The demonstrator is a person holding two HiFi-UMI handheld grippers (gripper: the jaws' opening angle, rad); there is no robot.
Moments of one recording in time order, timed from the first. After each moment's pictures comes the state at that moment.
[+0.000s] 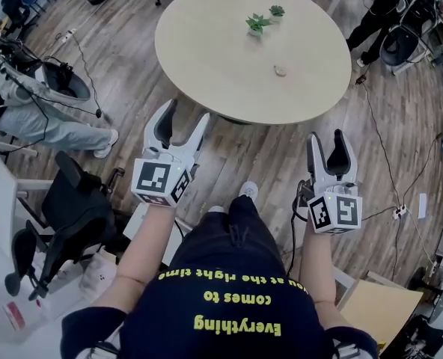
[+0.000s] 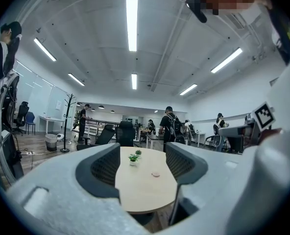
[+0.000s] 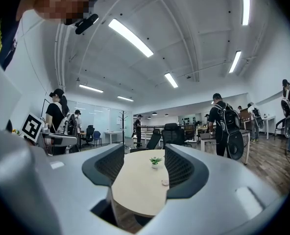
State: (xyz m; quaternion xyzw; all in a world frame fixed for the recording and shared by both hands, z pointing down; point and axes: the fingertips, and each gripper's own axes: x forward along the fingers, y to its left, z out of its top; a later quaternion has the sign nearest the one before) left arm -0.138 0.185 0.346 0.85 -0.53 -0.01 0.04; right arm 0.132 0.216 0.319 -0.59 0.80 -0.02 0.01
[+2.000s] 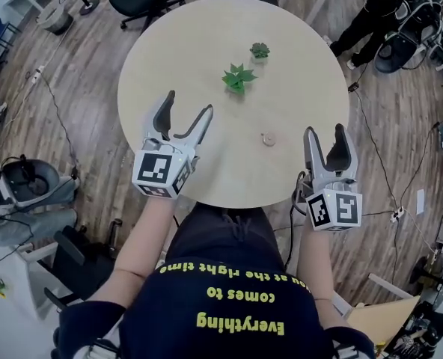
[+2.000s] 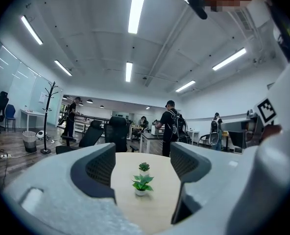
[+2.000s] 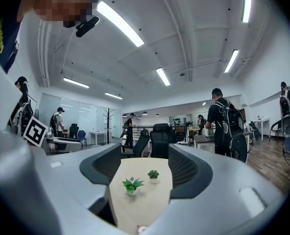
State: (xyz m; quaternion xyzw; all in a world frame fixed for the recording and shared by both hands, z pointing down) left arm -0.089 -0.179 0.353 0.88 -0.47 0.01 0.05; right arm 0.161 -0.105 0.310 -0.64 0.77 -0.02 0.00
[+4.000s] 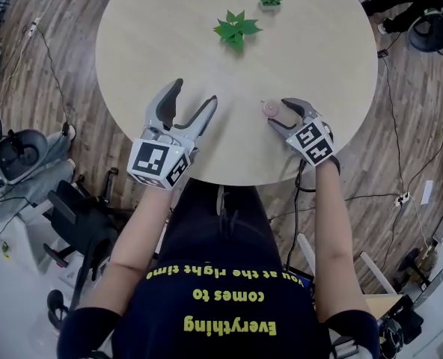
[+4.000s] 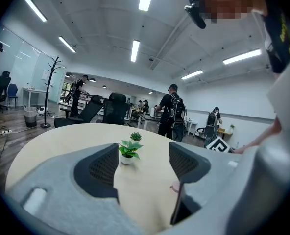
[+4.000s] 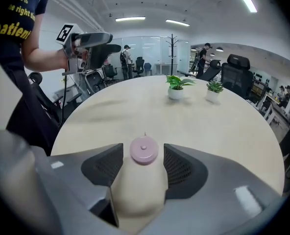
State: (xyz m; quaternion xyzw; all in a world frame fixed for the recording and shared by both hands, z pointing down) left arm -0.029 -0.176 0.486 0.87 -0.46 0.07 0.16; right arm 0.148 -0.136 0.661 -0.23 0.87 -0.14 -0.40
